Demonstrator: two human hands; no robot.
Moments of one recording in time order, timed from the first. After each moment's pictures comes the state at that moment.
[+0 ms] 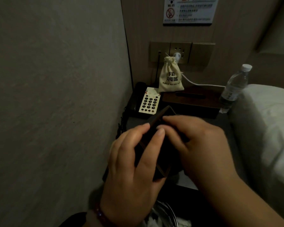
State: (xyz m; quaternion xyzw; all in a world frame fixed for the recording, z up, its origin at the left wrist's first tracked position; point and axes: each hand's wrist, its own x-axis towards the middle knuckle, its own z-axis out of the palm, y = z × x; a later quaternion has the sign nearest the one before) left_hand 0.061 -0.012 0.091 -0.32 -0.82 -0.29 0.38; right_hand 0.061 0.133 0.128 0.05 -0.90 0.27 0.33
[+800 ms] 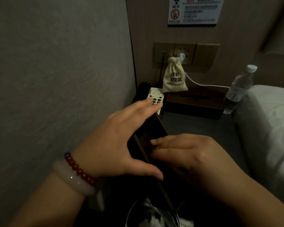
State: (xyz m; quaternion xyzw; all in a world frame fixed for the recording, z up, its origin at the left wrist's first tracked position) left_hand 0.002 -0.056 0.151 -0.44 -0.86 -0.25 0.06; right_hand 0.067 0.146 0.124 0.35 -0.88 0.23 0.21
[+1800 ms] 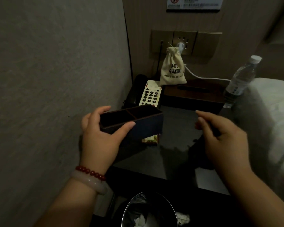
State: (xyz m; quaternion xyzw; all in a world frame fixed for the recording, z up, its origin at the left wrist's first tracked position) left_hand -0.027 -0.046 0.063 -0.03 -0.84 -0.52 0.17; right_hand 0.040 0.187 0.068 -0.08 -0.89 0.32 0.31
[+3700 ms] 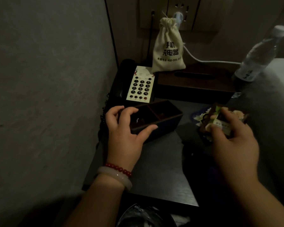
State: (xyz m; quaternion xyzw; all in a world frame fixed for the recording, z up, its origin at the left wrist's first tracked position) left_hand -0.094 0.030 -0.038 -0.14 -0.85 -0.49 0.16; right_hand -0.004 0.215 -0.008 -0.30 -0.81 0.42 0.28
